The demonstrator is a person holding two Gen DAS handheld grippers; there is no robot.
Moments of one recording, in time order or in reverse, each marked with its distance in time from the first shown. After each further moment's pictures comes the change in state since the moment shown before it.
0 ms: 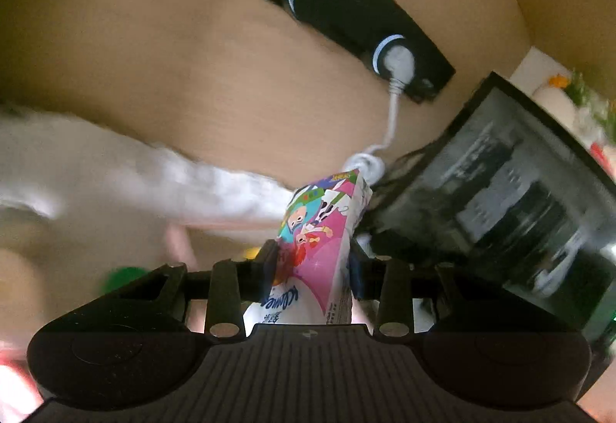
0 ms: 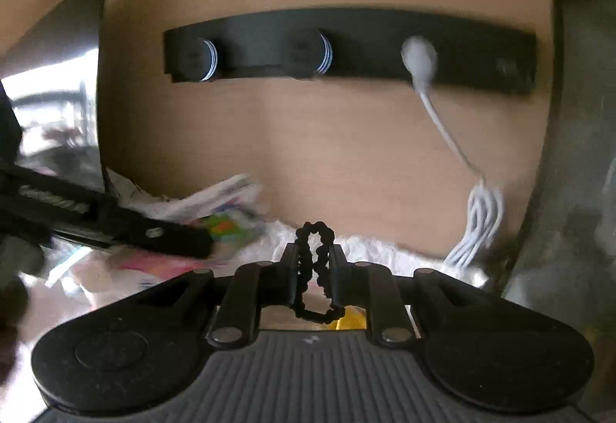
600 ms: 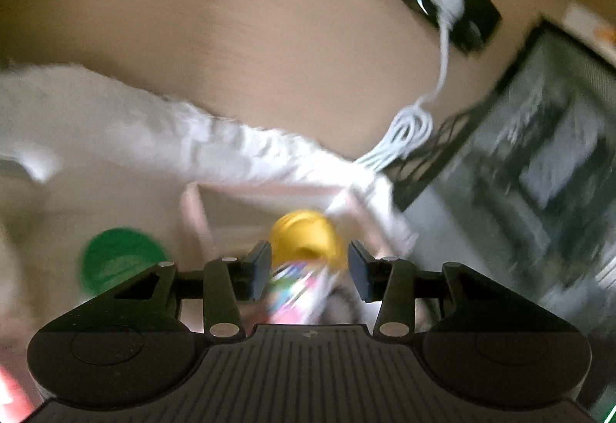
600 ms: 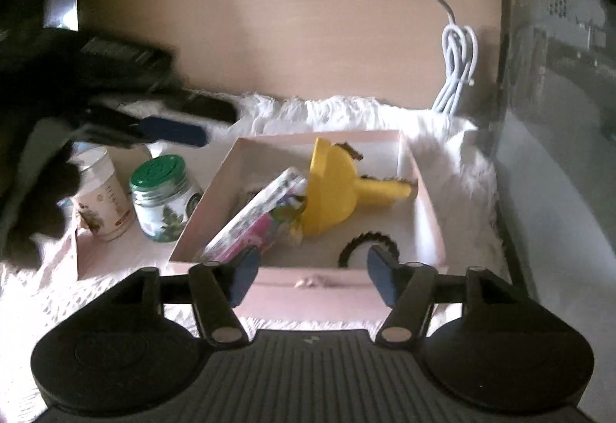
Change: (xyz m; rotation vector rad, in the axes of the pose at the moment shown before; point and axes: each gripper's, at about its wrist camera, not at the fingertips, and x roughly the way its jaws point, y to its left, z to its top) left arm 0.038 0.009 -0.044 0.109 0.024 0.205; right arm -0.005 -0.014 -0.114 0.071 0.177 -0.051
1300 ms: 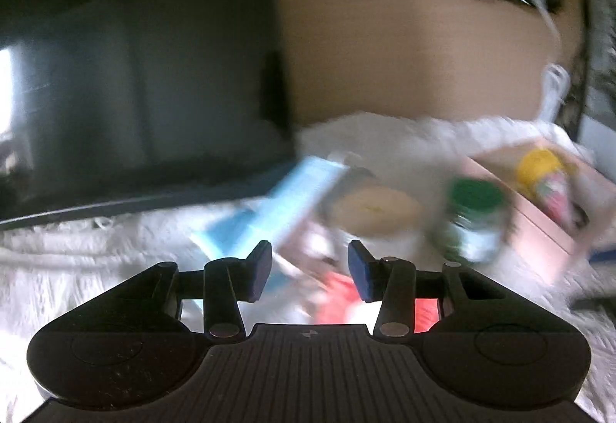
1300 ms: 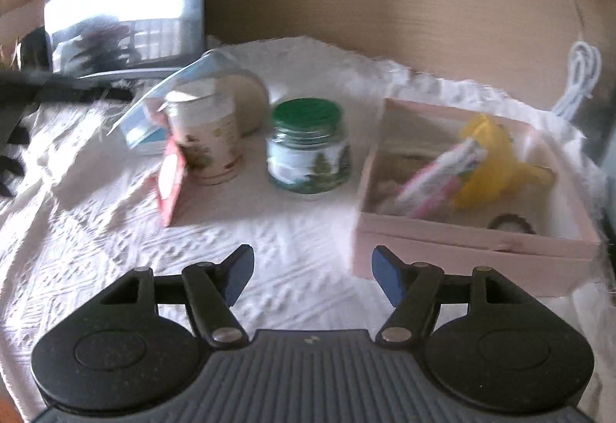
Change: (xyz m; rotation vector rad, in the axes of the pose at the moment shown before) left arm -0.143 0.131 -0.040 0.269 -0.163 0.524; right arm 0.014 0.125 -0.034 -0.192 0.065 0.117
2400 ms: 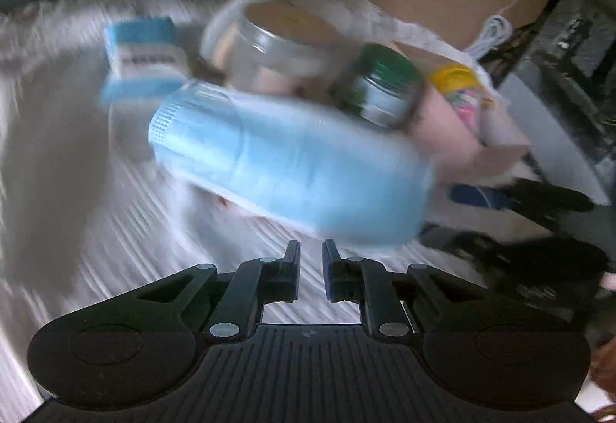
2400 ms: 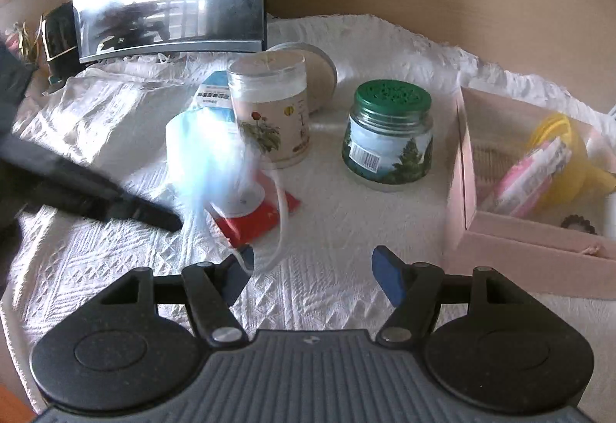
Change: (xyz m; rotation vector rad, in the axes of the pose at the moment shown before) left arm 0.000 -0.020 -0.070 -0.228 0.367 -0.418; right arm 0.027 0.046 0.001 -0.025 0.052 0.075
